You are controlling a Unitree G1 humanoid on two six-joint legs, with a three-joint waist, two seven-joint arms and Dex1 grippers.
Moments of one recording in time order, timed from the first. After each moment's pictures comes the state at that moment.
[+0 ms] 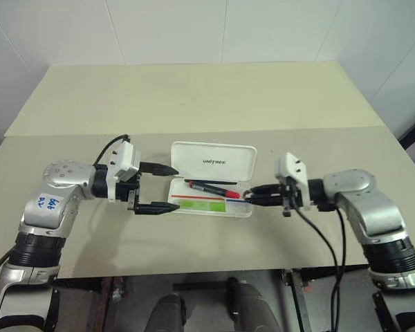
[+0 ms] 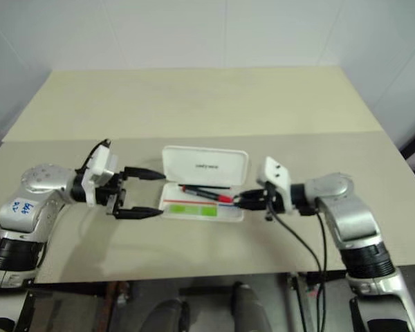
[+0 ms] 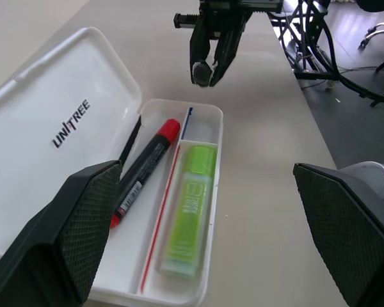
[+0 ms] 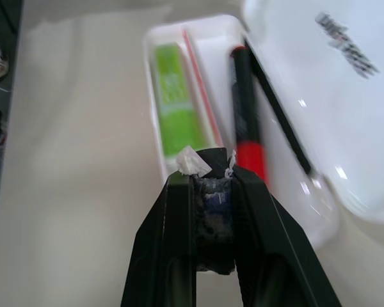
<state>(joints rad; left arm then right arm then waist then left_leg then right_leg) -0.50 0.75 0.00 -0.03 -0.47 0.36 -1.27 -0.52 -0.61 0.13 -0.15 0.26 0.61 1.20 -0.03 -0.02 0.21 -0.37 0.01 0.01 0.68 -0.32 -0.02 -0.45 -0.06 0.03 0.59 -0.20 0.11</state>
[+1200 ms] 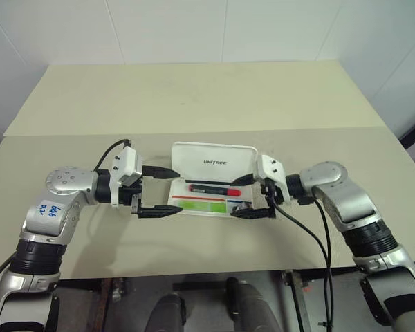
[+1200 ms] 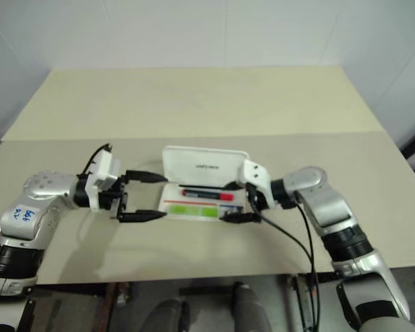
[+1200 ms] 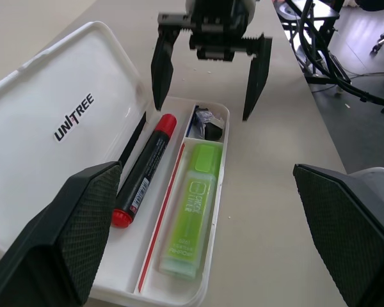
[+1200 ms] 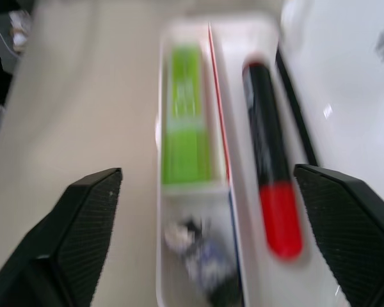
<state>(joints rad) -0.47 0.74 0.00 -0.07 -0.47 0.37 -1.22 -0.66 -0.61 0.23 0.00 0.26 0.46 1.27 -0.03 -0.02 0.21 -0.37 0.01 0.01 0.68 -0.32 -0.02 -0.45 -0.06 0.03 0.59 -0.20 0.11</state>
